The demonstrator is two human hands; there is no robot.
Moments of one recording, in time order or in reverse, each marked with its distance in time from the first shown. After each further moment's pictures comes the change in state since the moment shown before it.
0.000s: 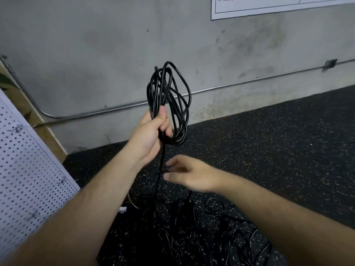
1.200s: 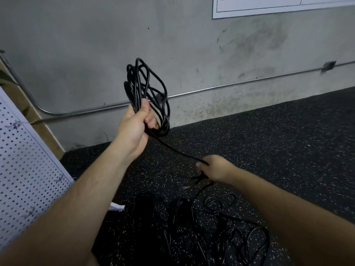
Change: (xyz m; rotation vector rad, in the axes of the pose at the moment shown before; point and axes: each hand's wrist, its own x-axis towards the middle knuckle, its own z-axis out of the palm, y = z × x) left_hand 0.002 0.015 -0.028 -0.075 0.147 0.017; right_hand 0.026 0.075 -0.032 -0.294 0.214 0.279
